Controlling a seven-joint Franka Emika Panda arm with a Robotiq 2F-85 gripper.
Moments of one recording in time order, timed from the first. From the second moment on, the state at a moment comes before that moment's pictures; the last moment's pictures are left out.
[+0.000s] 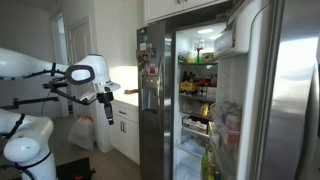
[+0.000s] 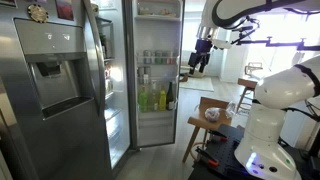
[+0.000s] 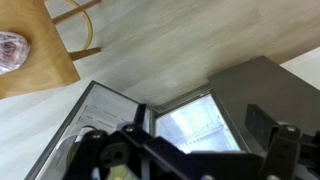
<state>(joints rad) -0.06 -0.94 -0.01 -2.71 -0.02 1.95 0.09</state>
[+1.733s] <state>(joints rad) -0.30 -0.65 0.00 -2.63 -0.04 2.24 0.46</state>
